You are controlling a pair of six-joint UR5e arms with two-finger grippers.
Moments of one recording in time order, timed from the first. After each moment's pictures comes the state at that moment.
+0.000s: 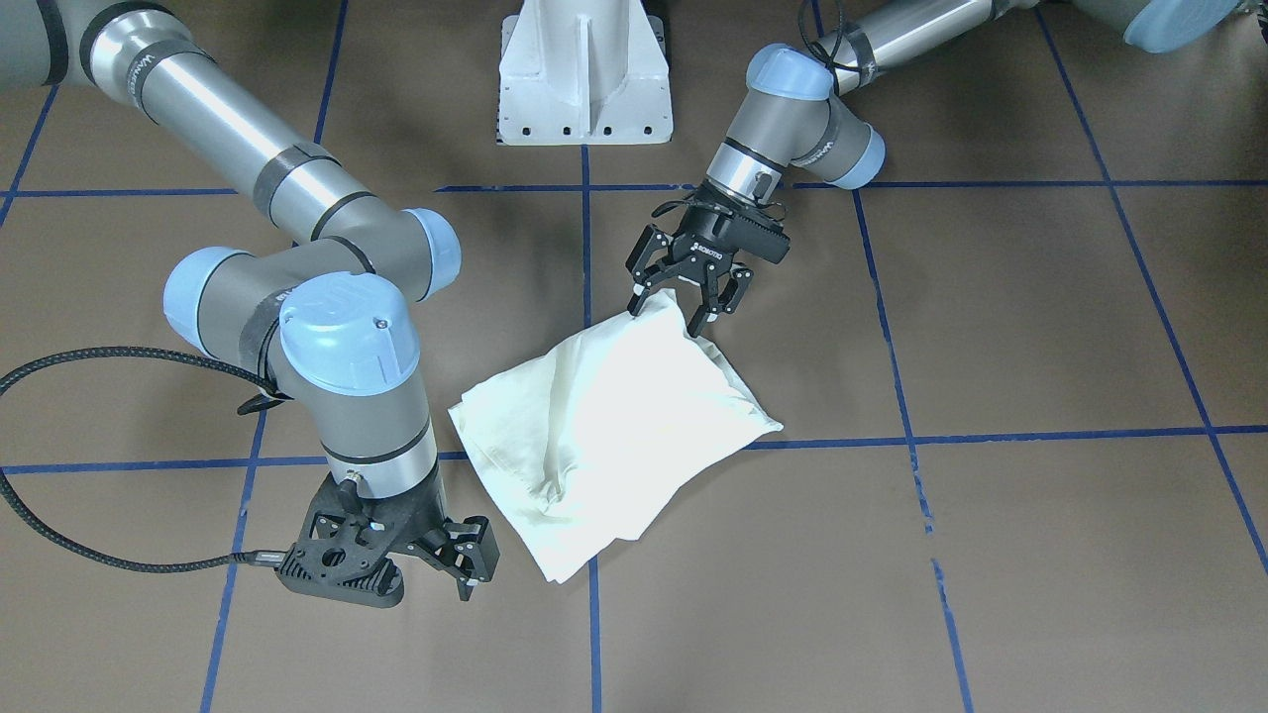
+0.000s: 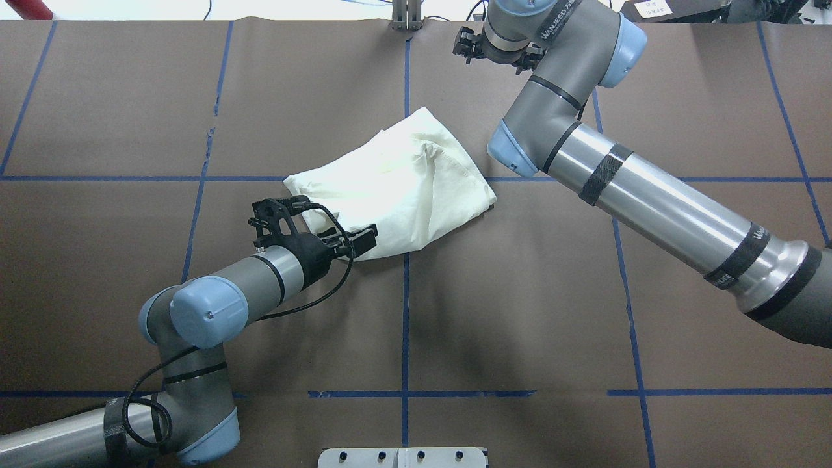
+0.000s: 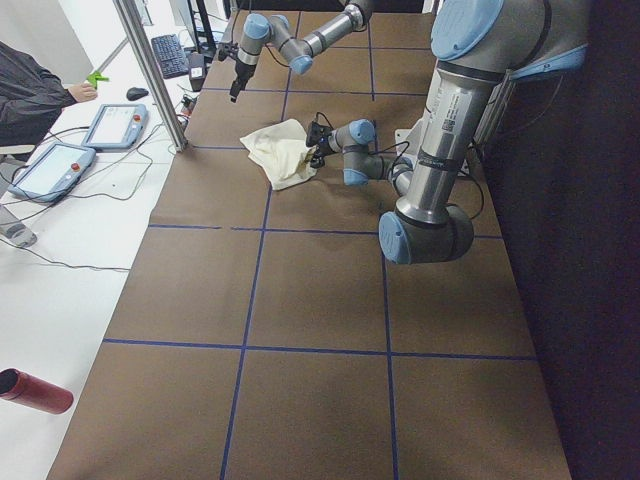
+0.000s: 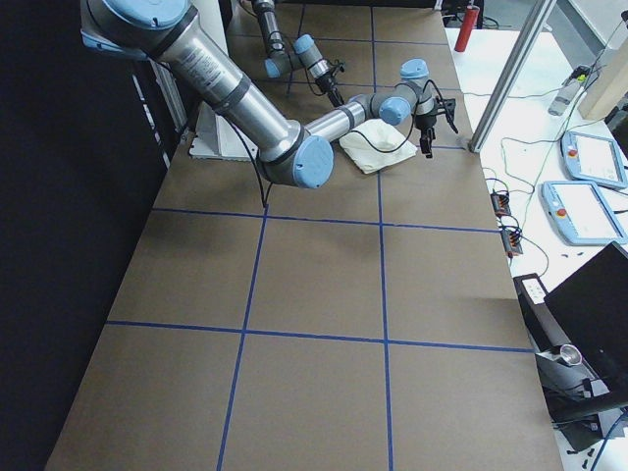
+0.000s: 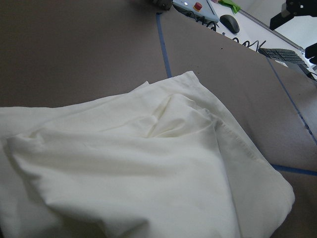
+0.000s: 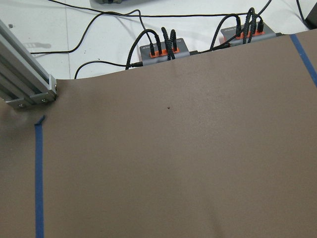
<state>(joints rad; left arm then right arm) -0.35 -2.01 -1.57 -2.56 -1.27 -1.34 0.85 -0.64 1.10 -1.23 1.76 1.21</state>
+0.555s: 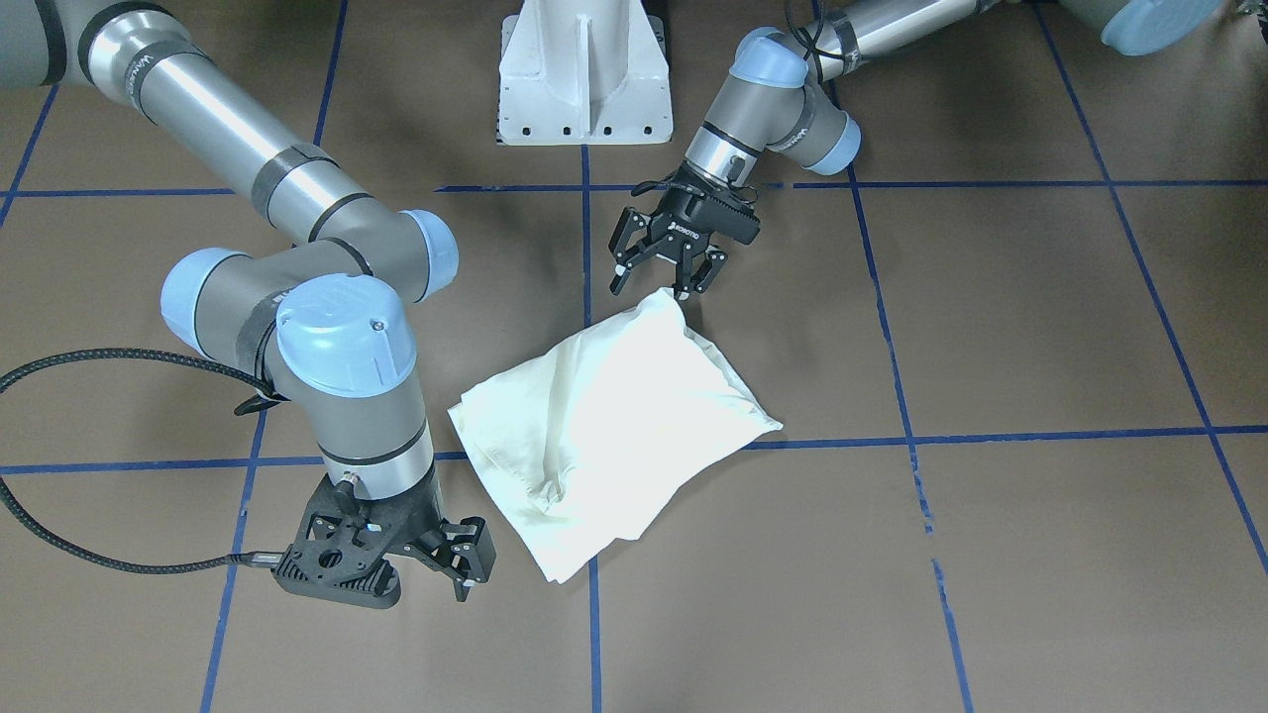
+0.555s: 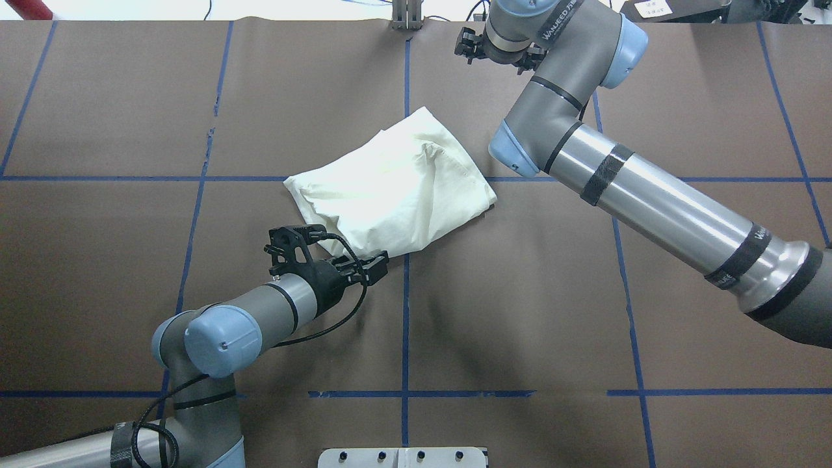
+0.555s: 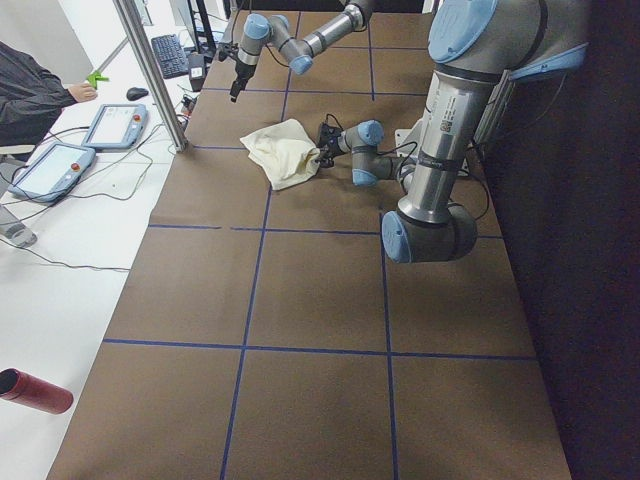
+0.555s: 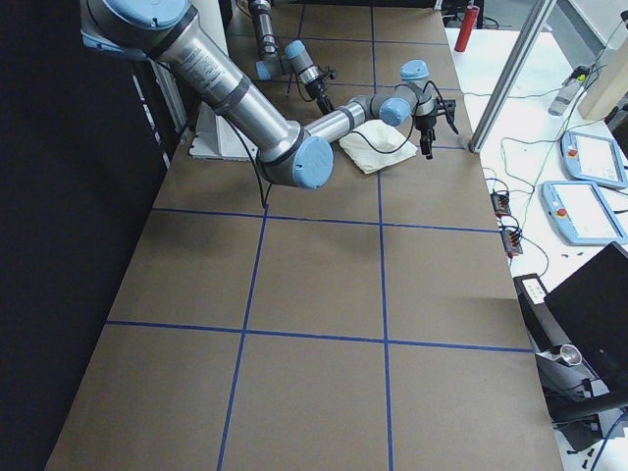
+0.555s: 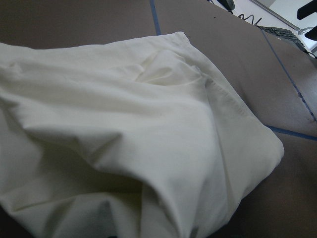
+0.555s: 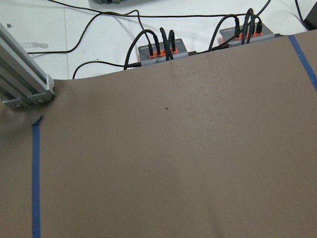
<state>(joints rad) -0.29 -2.02 -1.58 -2.56 -1.25 -1.34 0.85 -0.64 1.10 -1.23 1.75 1.21</state>
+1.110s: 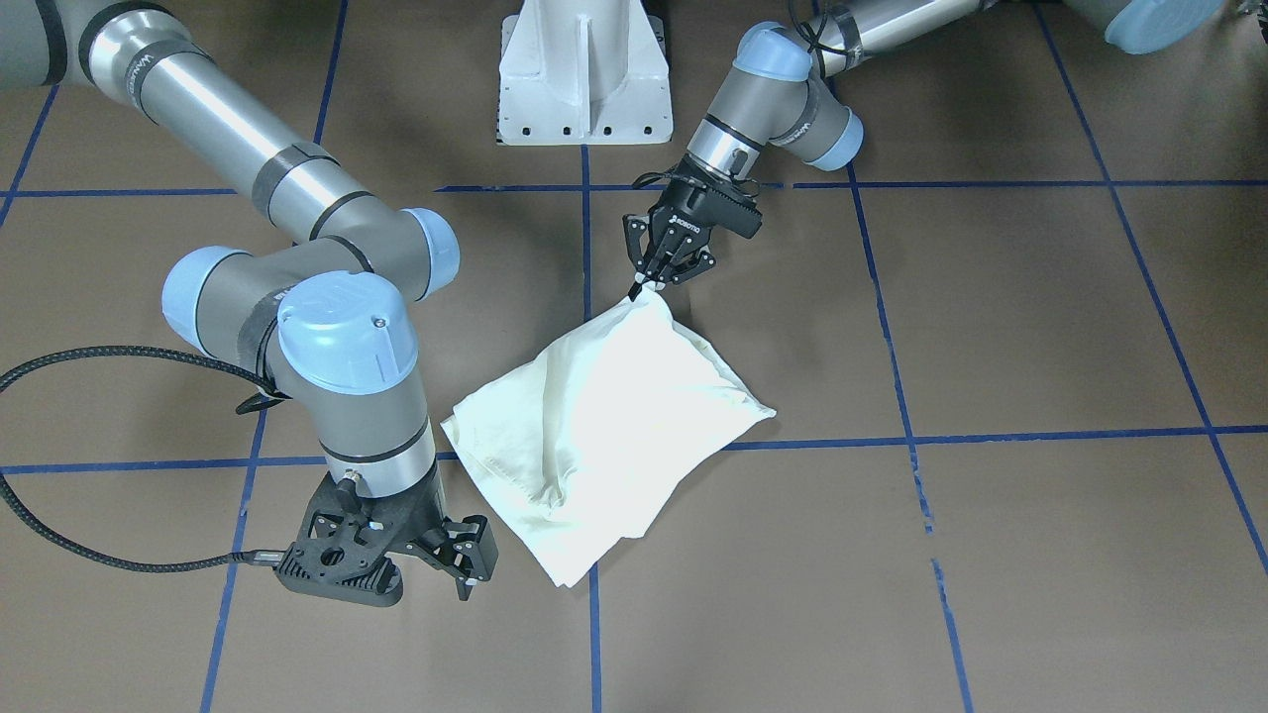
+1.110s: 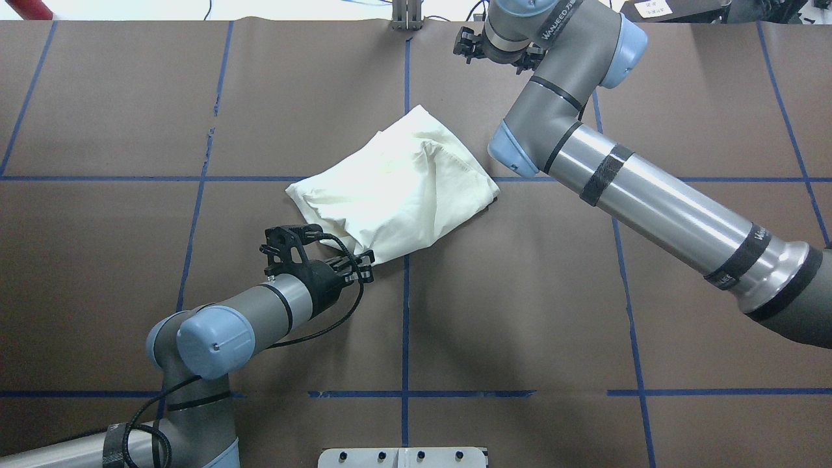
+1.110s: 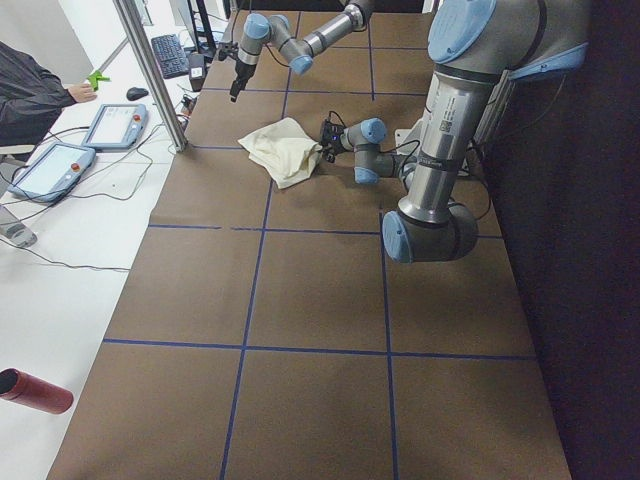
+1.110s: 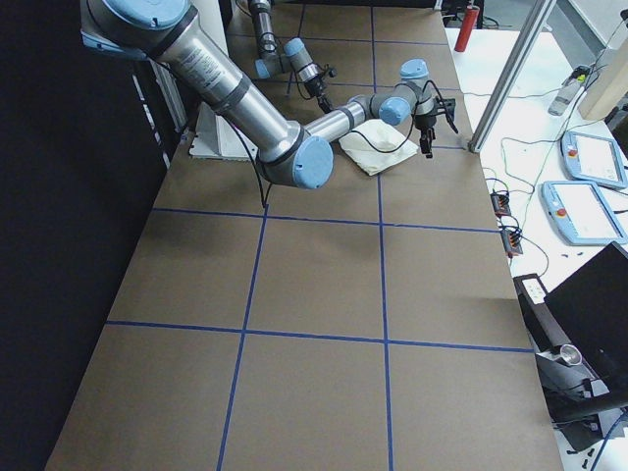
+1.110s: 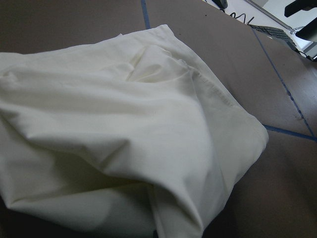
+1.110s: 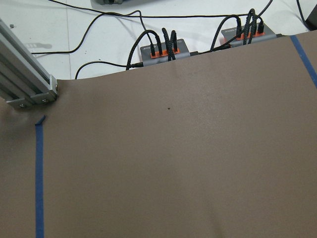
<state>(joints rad) -0.29 -1.99 -1.60 -2.56 -1.26 -1.32 0.85 -0.64 1.10 -1.23 1.75 1.21</state>
